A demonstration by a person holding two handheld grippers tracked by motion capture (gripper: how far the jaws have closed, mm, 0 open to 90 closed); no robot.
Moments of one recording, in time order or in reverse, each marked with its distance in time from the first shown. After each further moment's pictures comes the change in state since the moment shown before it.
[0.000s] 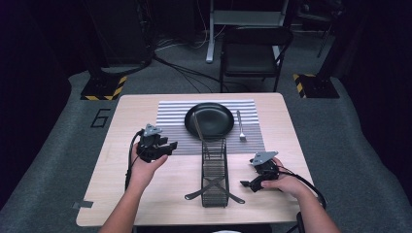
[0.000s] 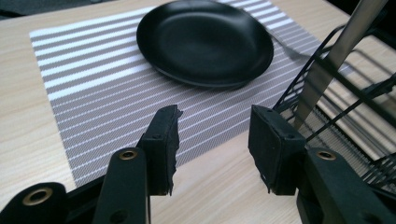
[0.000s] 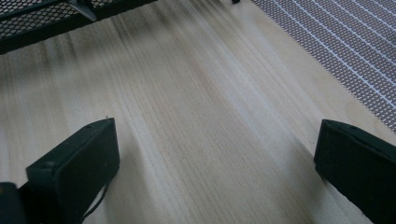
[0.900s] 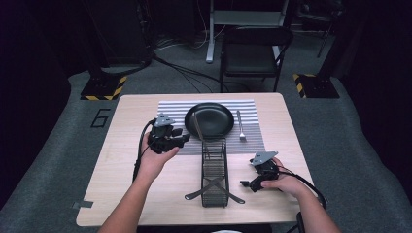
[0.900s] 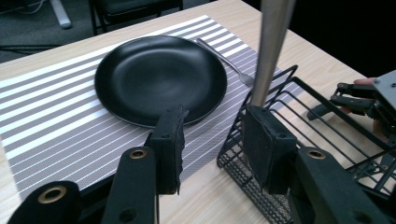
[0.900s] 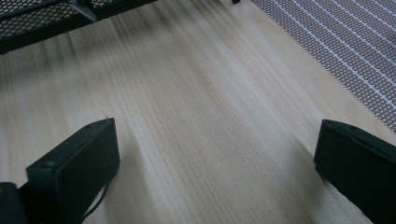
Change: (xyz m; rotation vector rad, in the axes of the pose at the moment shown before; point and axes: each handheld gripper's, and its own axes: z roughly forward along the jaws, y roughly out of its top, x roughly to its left) left arm -0.035 0.040 0.000 -0.033 -0.094 0.083; right arm 0.000 0.000 0.000 0.002 0.001 -0.003
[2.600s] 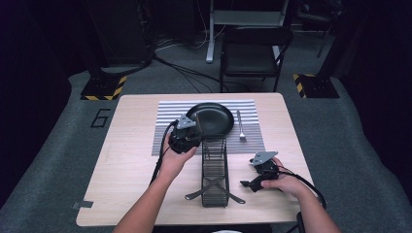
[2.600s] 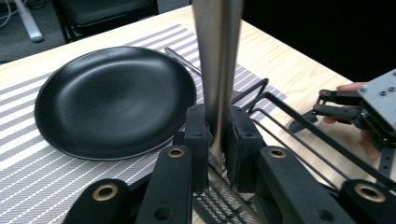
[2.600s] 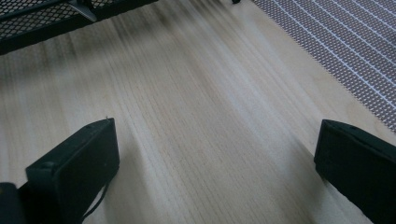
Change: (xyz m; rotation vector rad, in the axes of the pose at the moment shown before) left arm -0.028 0.002 0.049 -0.031 -0.069 0.045; right arm 0.000 0.000 0.000 0.000 0.001 0.000
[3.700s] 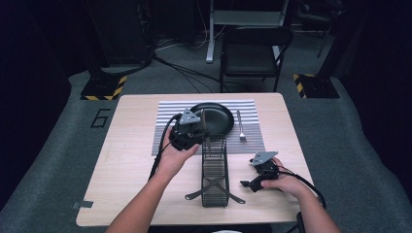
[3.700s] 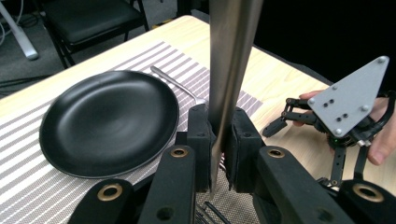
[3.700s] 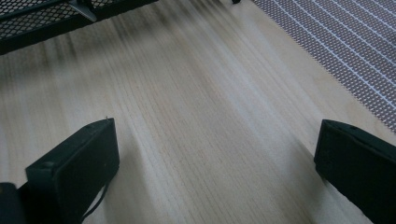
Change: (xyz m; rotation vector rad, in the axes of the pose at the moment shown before) left arm -0.024 0.037 -0.032 0.009 -0.022 0.078; right arm 0.000 0.000 0.000 0.000 0.000 -0.001
